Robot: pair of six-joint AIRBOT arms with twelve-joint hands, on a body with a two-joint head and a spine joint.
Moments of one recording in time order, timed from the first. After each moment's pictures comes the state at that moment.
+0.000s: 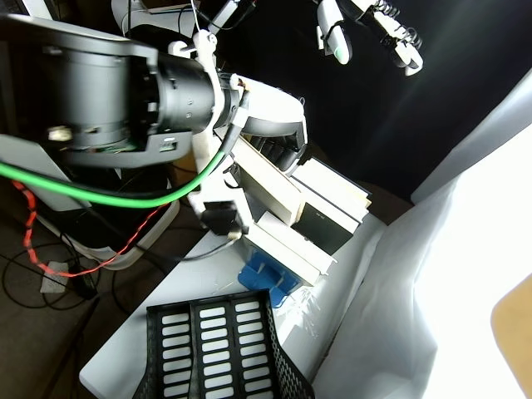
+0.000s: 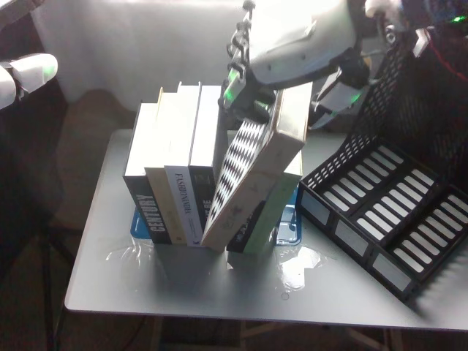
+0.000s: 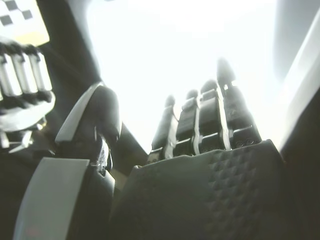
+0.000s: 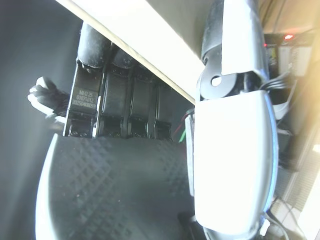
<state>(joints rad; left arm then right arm) 0.64 -0.93 1.41 -0.05 -1.03 0.30 0.18 -1.33 1.47 -2.02 0.64 0.55</state>
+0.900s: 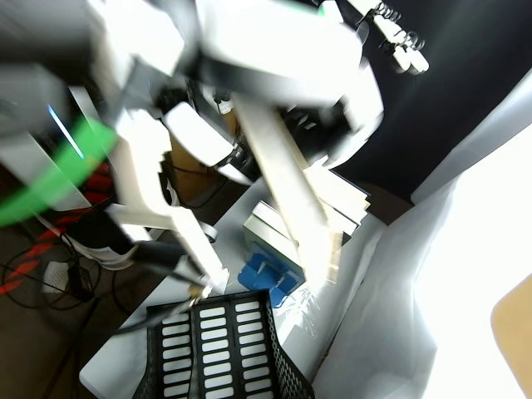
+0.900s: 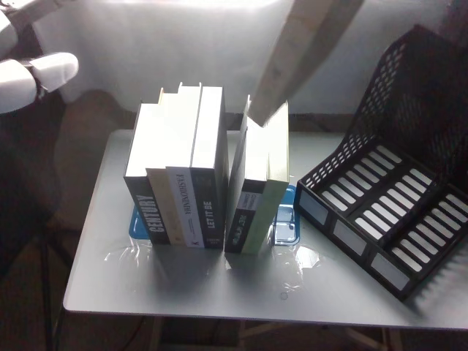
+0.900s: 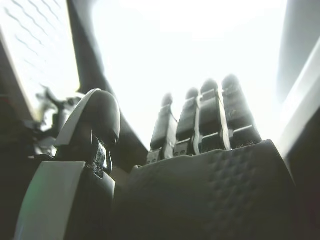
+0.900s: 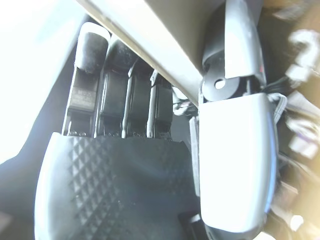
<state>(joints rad) 0.59 -0.97 1.43 0.00 -1.00 0.29 0.50 -1.13 1.39 -2.24 0.61 0.72</state>
